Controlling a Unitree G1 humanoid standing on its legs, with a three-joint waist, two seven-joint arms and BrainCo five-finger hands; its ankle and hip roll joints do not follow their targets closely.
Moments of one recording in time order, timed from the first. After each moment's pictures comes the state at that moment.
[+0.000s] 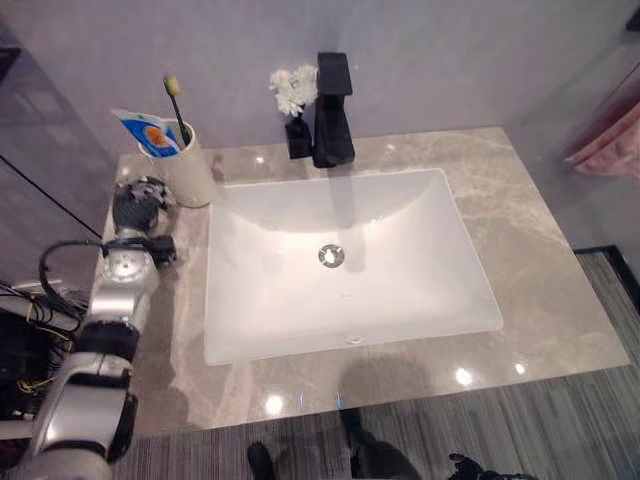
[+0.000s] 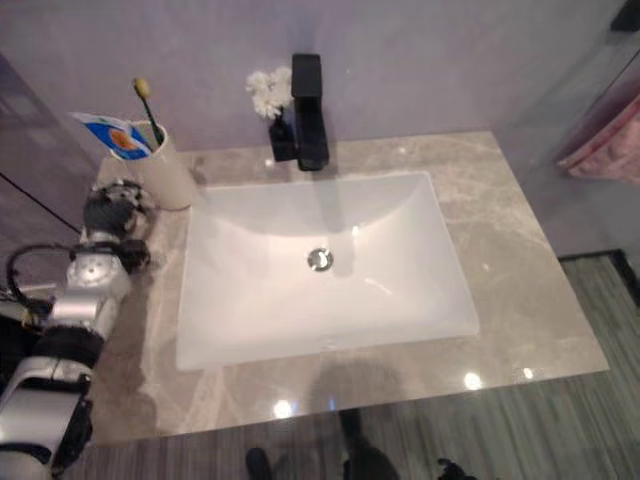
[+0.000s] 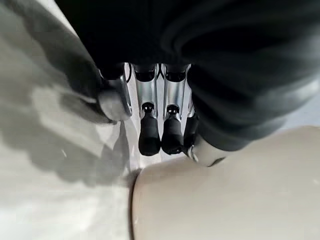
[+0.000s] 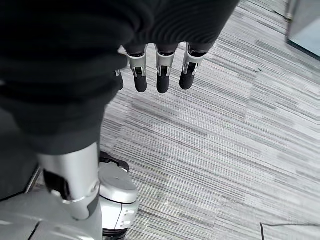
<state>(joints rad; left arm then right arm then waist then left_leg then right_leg) -0.67 0.70 -0.13 0.69 -0.49 -0.12 0.27 -0.01 -0.32 0.36 1.23 -0.09 0.01 -0.04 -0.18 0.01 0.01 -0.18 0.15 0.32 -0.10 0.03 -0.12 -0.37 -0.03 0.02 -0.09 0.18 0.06</state>
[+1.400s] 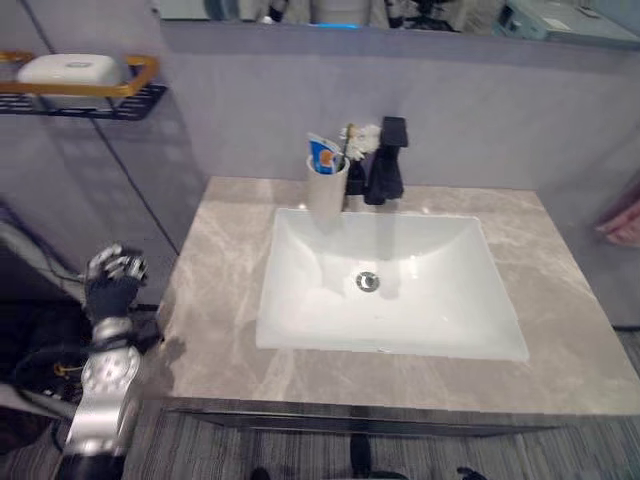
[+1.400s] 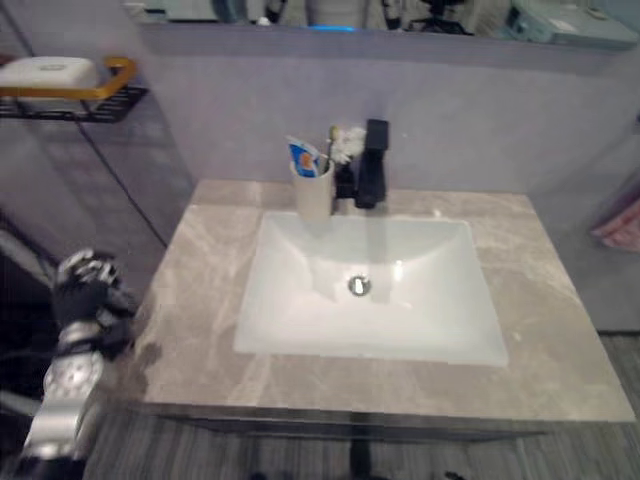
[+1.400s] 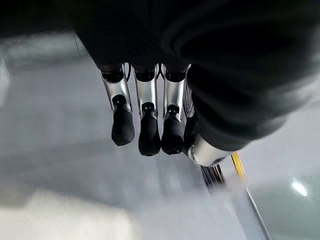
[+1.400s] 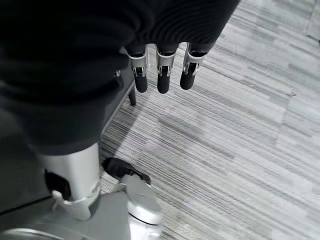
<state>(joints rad) 0.16 0.49 0.22 0.05 -0.31 -0.17 0.33 0.04 -0.31 0.26 1.33 -0.09 0.01 -0.05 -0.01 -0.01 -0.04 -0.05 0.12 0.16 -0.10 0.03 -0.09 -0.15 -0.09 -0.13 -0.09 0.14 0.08</state>
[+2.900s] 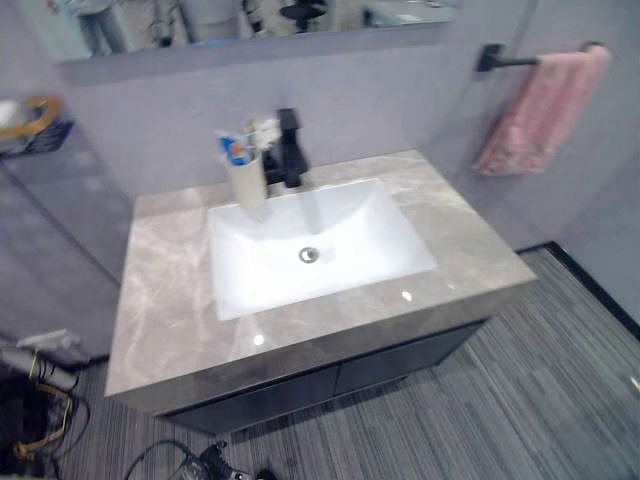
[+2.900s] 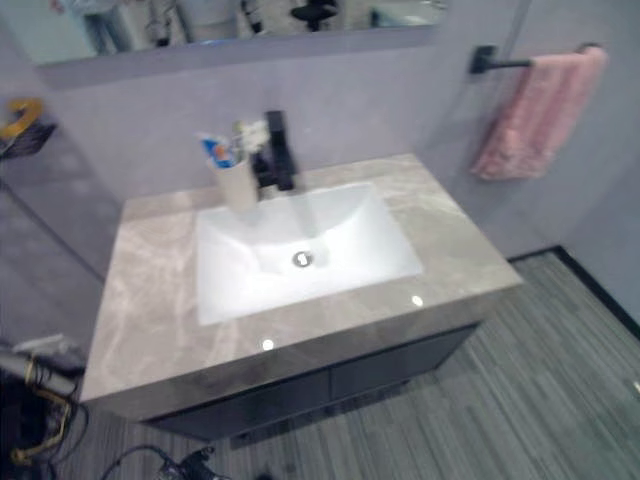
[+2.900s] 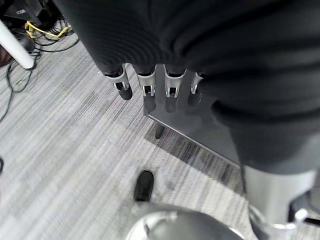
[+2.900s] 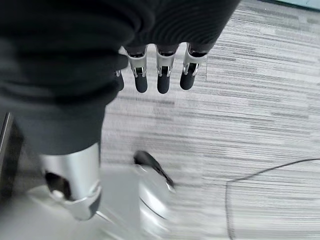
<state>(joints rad) -0.02 0.26 -0.31 1.23 0.20 0.02 0.04 -0.03 -0.31 0.27 1.36 -0.11 0.04 0.00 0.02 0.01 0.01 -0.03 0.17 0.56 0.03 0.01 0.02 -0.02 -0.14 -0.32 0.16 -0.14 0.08</state>
